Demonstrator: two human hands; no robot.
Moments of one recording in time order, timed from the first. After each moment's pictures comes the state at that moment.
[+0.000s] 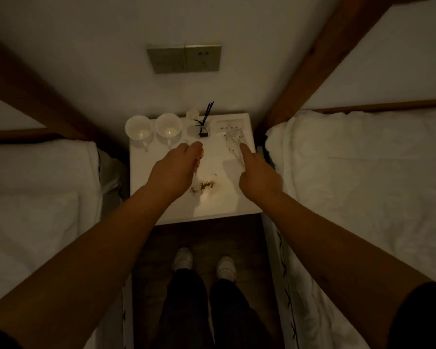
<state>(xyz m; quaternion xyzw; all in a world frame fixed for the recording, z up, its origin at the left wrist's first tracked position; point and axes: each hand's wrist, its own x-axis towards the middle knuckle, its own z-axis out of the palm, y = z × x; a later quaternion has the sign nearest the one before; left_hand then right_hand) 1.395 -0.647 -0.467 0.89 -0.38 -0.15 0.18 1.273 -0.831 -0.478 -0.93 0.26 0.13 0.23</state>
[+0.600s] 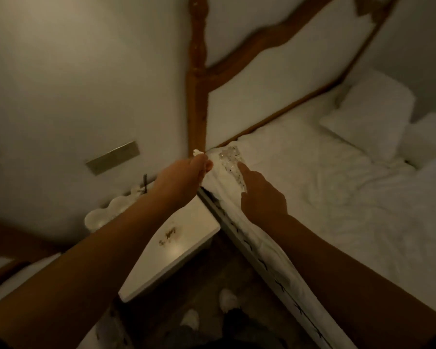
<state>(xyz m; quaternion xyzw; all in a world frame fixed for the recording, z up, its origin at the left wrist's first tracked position) 1.315 -0.727 -0.234 0.73 -0.64 -0.07 0.20 1.107 -0.796 -0.246 -0.86 0.48 -0.07 0.15</state>
